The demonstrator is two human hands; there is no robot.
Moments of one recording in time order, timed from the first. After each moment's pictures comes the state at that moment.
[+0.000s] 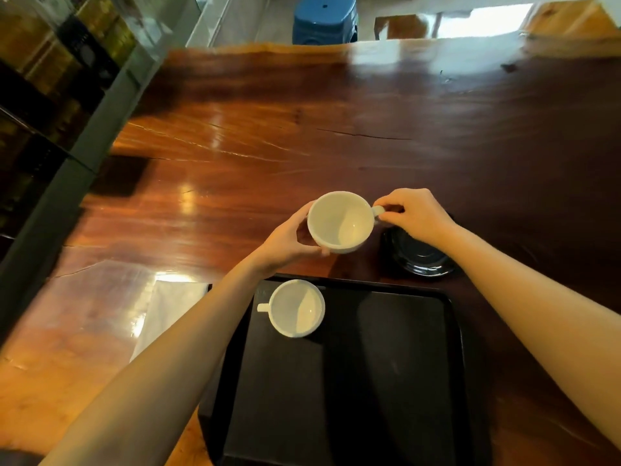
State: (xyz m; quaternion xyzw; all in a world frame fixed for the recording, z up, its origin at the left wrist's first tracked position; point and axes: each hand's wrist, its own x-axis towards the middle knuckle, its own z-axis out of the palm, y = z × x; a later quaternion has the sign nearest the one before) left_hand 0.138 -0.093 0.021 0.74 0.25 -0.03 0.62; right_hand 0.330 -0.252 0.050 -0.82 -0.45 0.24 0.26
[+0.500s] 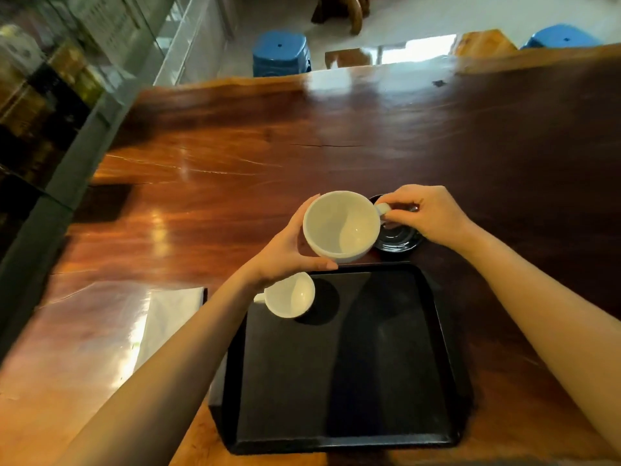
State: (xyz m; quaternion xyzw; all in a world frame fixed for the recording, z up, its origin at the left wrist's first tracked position) left_hand 0.104 -0.145 0.079 0.76 0.10 -0.02 0.64; right_hand 0.274 -0.335 0.115 -0.81 -0.41 0.18 0.37
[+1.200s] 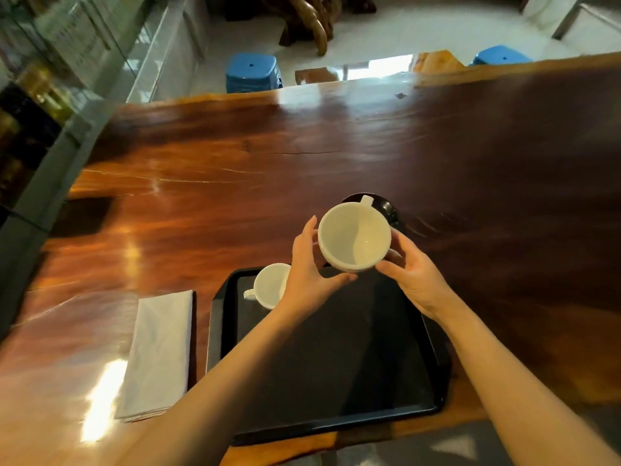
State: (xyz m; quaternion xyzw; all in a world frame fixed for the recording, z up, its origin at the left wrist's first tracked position) left_hand 0.075 -0.232 0.070 0.77 0.18 0.11 0.60; right_hand 0.175 -0.393 0.079 -0.69 -0.18 0.32 0.62
